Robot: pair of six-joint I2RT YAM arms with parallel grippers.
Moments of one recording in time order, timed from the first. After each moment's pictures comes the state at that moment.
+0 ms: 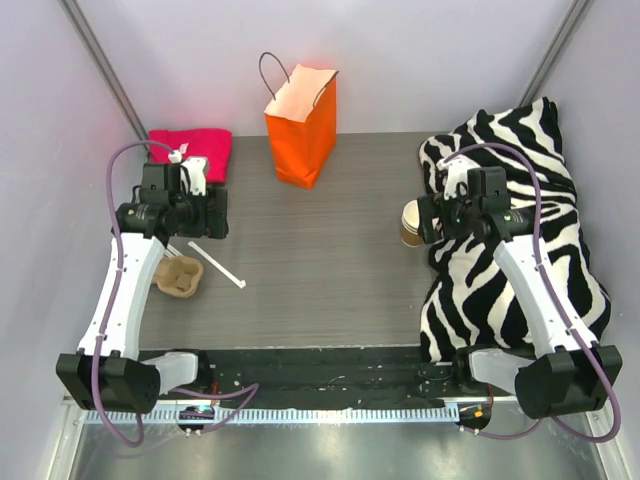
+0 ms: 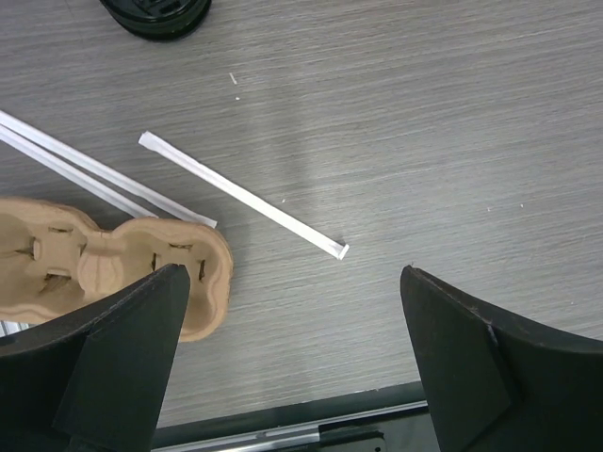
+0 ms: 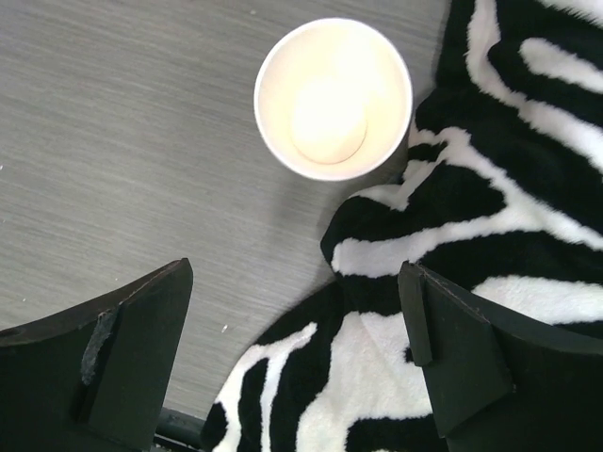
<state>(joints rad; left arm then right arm) -0.06 1.21 1.30 -0.94 0.10 0.02 0.11 1.15 1.11 -0.75 -0.17 -0.15</state>
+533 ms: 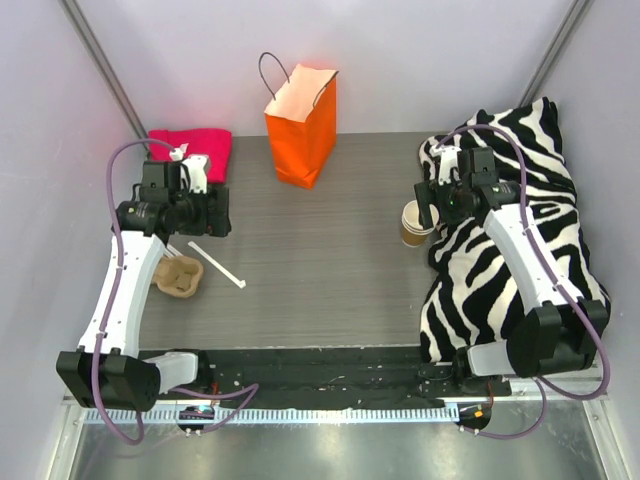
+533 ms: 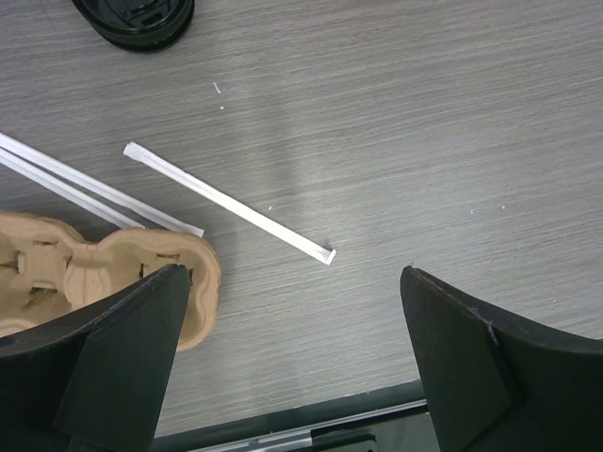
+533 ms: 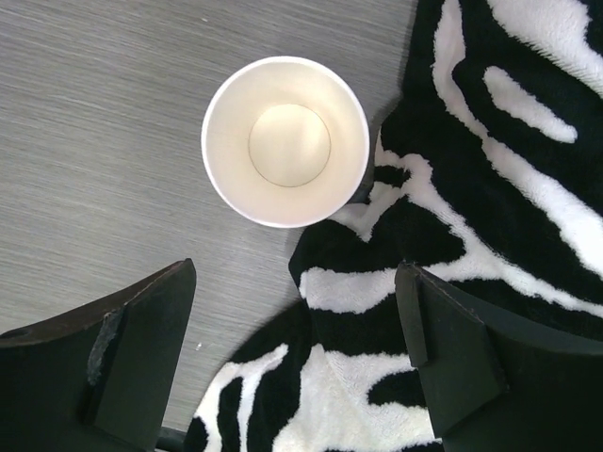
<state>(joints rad) -0.06 1.22 1.30 -0.93 0.13 0.02 0.11 1.36 1.27 -0.78 -0.09 -0.16</state>
